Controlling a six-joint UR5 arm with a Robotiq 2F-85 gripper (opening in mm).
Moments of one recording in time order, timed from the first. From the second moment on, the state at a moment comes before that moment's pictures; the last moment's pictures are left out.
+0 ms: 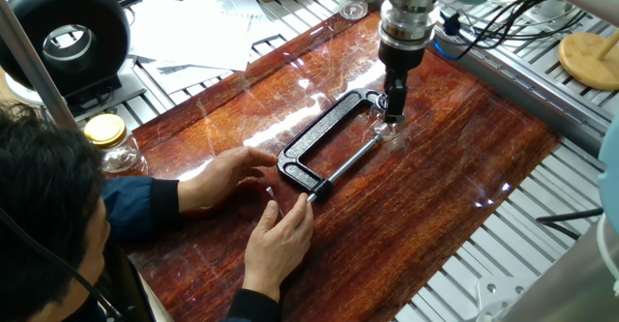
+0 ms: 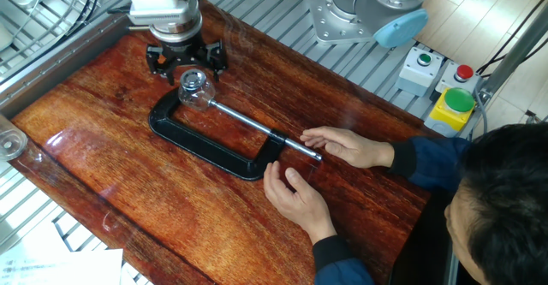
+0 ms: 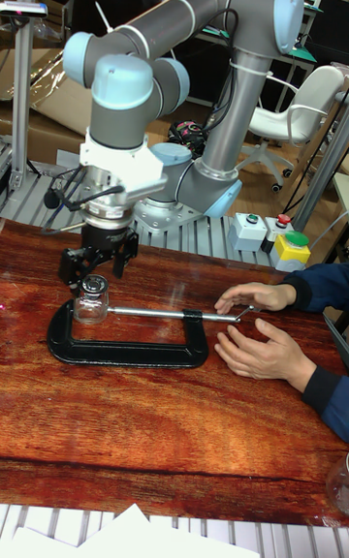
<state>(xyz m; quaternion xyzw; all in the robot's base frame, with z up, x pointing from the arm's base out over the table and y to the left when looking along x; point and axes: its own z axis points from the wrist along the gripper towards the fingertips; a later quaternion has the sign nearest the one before) 0.470 -0.099 0.071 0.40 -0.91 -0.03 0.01</state>
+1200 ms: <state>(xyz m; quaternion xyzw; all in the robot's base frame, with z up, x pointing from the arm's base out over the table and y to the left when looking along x) 0.483 -0.094 0.085 0.81 -0.59 0.00 -0.02</state>
